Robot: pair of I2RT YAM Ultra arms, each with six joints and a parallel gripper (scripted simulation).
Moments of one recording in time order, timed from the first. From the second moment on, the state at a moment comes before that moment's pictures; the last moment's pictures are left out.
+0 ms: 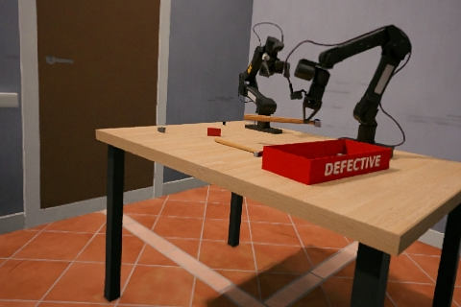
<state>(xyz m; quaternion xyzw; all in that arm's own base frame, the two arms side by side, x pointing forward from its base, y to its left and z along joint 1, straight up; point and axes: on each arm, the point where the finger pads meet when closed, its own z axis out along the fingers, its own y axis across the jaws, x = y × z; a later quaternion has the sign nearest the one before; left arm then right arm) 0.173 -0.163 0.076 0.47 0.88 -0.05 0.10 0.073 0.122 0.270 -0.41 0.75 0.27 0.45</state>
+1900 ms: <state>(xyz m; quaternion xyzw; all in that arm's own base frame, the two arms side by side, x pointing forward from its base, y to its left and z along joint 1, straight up) 0.255 0.063 0.069 0.15 0.98 -0.02 0.11 0.172 0.349 0.231 -0.42 0.69 0.32 0.50</state>
